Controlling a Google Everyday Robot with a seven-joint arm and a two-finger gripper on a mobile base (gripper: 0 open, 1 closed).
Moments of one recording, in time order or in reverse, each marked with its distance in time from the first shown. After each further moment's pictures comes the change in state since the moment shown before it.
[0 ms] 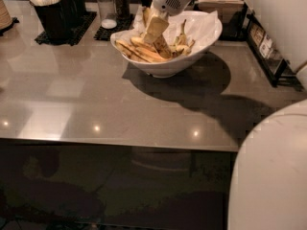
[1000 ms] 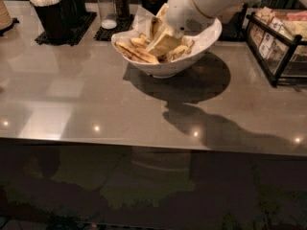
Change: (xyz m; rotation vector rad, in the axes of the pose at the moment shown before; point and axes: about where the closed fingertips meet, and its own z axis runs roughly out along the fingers) arm -0.008 0.081 -0.050 0.111 -0.181 -0.108
